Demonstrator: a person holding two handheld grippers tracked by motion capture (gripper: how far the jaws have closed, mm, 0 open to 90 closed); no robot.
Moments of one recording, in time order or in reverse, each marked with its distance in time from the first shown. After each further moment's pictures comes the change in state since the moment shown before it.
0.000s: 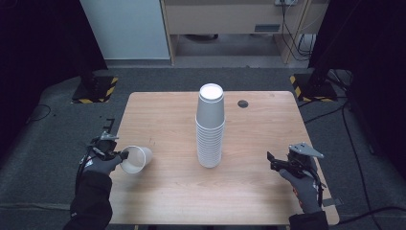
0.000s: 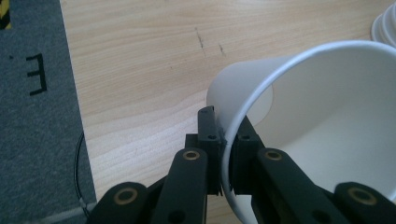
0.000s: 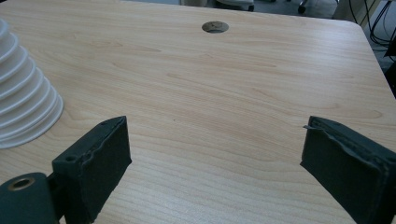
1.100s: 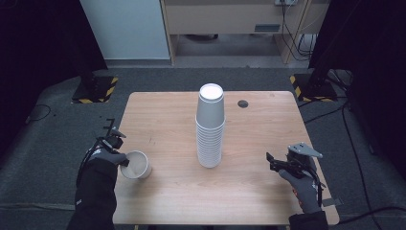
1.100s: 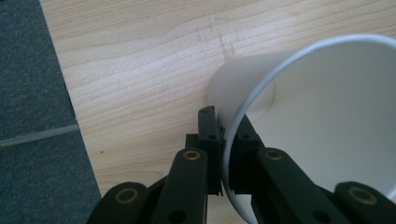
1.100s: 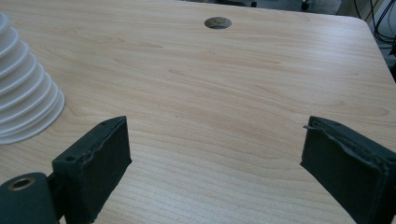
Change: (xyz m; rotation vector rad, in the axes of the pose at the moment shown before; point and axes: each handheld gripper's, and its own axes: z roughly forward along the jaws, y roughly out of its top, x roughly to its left) left arm -0.007 0.020 0.008 0.351 -0.002 -0.107; right arm 0.001 -0.001 0.002 0.012 0.007 -0.001
